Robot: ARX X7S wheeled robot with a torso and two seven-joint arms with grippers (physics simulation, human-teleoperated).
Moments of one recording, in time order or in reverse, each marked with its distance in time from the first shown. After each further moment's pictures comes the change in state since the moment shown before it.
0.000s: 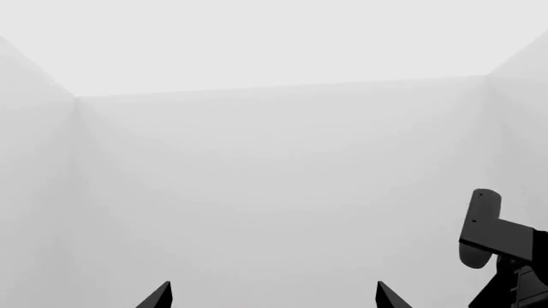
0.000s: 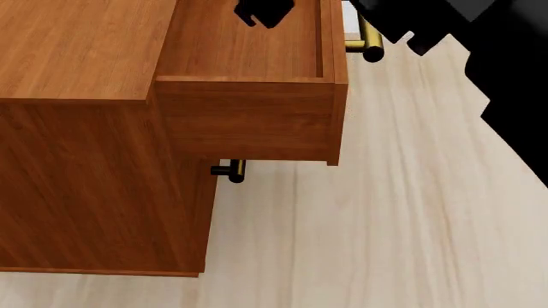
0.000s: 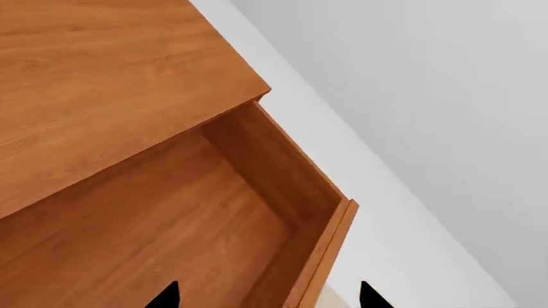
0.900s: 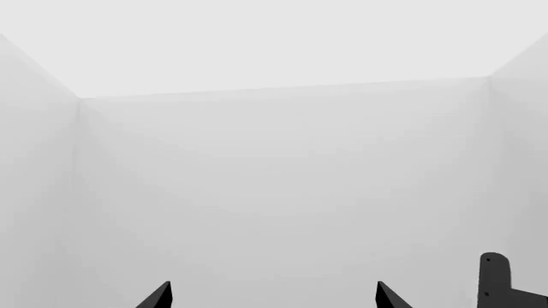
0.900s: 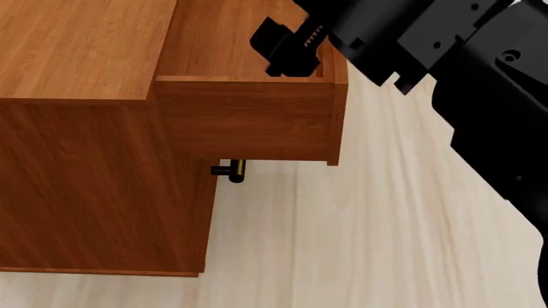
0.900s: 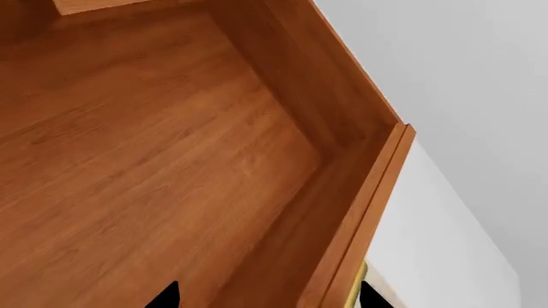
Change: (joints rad) left arm 0.005 -0.014 -0.002 0.006 -0.009 0.009 -0.012; right arm -0.084 -0.031 -0.086 0.055 -0.069 0.045 -0.070
